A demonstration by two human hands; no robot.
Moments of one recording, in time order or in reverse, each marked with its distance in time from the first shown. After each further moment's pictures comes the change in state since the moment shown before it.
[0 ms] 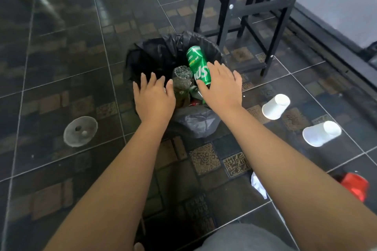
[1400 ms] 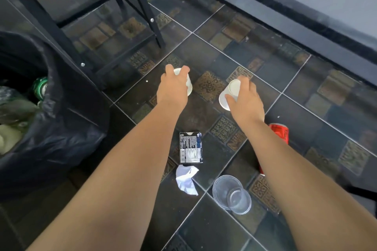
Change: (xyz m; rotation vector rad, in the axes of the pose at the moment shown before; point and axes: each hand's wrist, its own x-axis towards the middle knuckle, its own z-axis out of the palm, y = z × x) left_hand -0.045 0.298 0.210 -0.048 -0.444 0.568; right_hand -0.122 0.347 0.021 0.157 -0.022 0.745
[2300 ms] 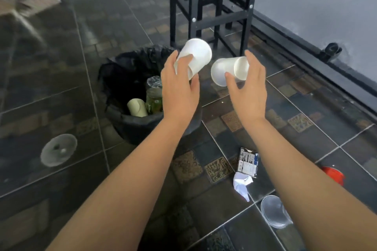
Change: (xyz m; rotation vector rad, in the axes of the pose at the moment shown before) left_hand -0.156 -0.120 -0.184 -0.329 0.826 -0.136; right_hand -0.112 -0.243 -0.040 0.510 0.286 -0.592
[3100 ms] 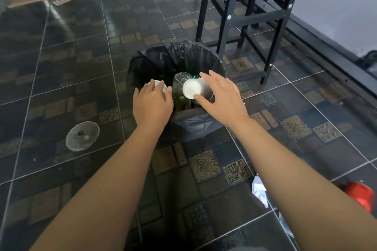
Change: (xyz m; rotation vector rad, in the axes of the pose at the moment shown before) left_hand -0.009 -0.112 -0.077 0.547 -0.256 -0.237; right_hand -0.021 -0.045 0.085 -0.224 -0.557 -0.318
